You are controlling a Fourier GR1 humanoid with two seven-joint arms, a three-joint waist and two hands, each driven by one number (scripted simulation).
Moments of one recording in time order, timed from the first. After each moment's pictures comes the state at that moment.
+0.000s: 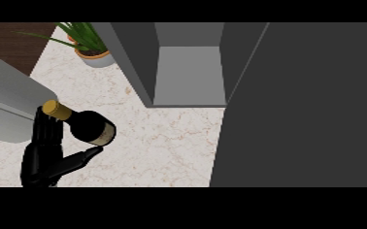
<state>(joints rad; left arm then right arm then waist) 0.10 0.02 0.25 -1.49 0.19 0.06 -0.22 -0.62 -0.25 0.02 -2.49 -0.08 -0.16 1.03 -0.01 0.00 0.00</state>
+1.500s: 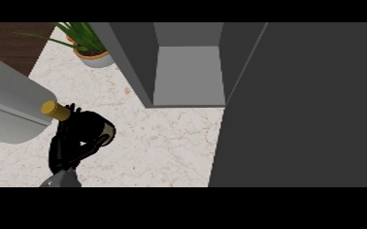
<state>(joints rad) -0.19 0.12 0.37 -0.75 0.28 -0.13 -0.61 -0.66 -0.27 0.01 -2.48 -0.08 -0.19 1.05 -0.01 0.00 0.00</state>
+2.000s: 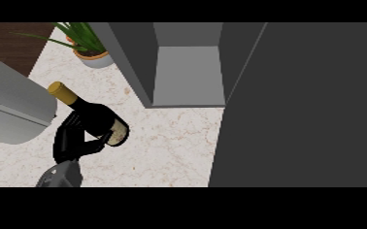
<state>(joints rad) -0.27 0.16 0.31 -0.65 0.20 -0.16 -0.73 -0.67 -0.27 0.03 -2.48 -0.08 -0.20 1.05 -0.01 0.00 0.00</state>
